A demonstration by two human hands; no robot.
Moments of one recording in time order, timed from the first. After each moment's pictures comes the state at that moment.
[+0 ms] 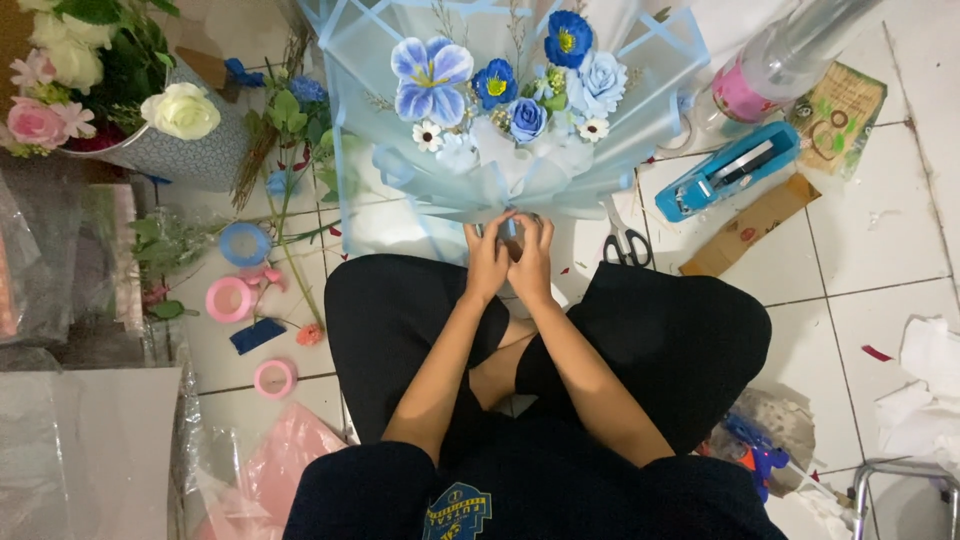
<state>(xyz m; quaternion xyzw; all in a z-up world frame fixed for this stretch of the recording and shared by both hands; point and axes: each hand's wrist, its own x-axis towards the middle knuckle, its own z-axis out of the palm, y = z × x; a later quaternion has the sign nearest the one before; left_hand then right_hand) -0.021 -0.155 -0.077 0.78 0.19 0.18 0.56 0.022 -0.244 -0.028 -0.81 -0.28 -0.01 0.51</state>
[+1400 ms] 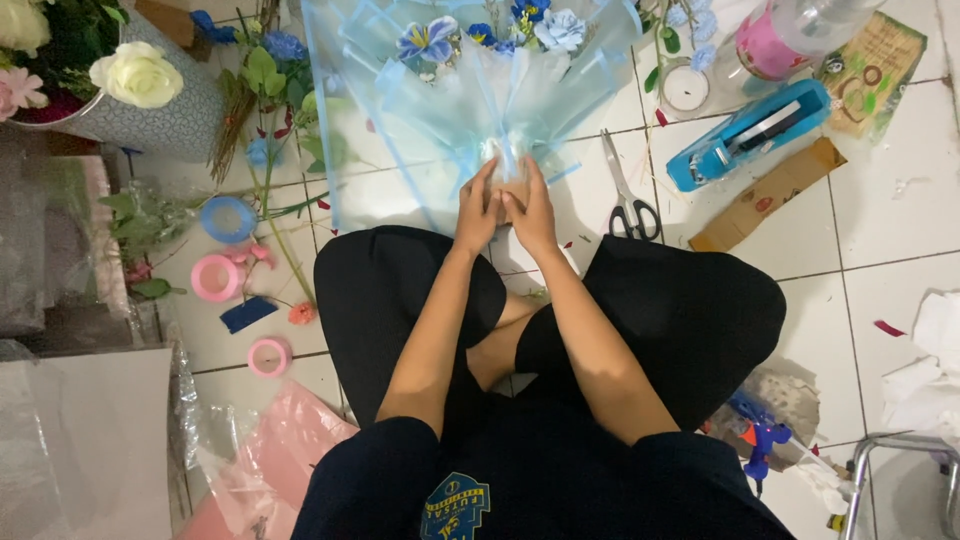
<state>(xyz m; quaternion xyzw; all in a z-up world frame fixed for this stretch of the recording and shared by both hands) 0.005 -0.121 -0.054 0.74 0.25 0.07 0.62 0.066 -0.233 -0.060 -0.81 -0.19 0.18 0.52</state>
